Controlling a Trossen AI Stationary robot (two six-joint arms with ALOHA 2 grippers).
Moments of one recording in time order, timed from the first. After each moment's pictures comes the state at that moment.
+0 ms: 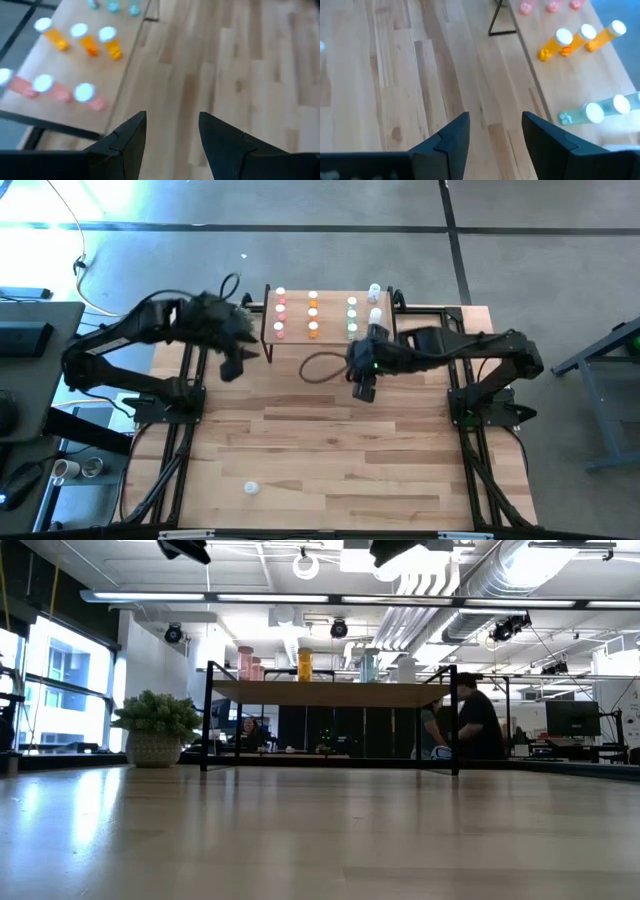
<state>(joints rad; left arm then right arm) 0.37 1.10 1.41 -1.12 0.02 0.04 0.07 1.58 1.72 -1.07 0.31 0.15</state>
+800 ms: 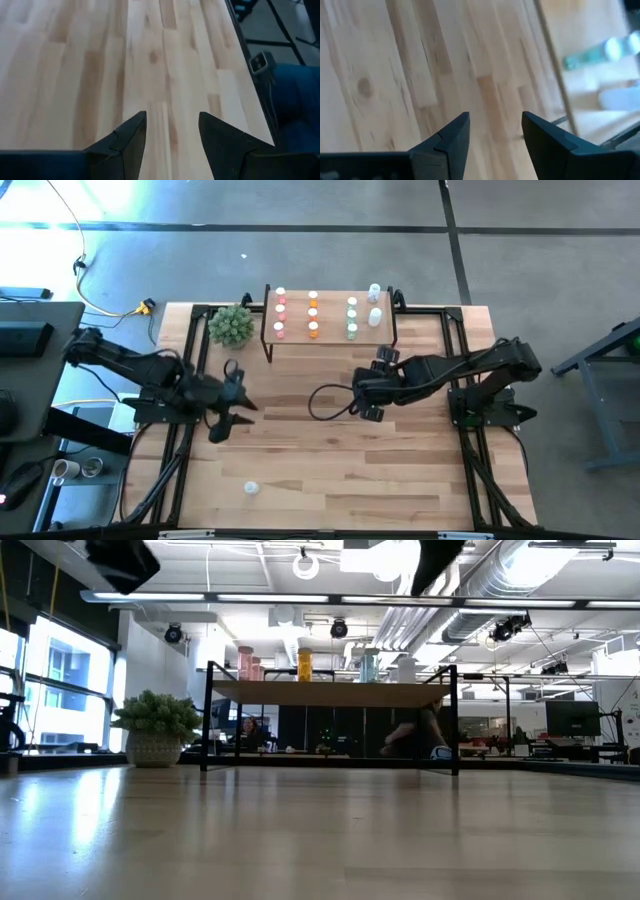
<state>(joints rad) -0.21 0.87 0.83 -0.68 -0.08 -0.31 0.24 1.62 1.63 -1.25 0.51 0.34</state>
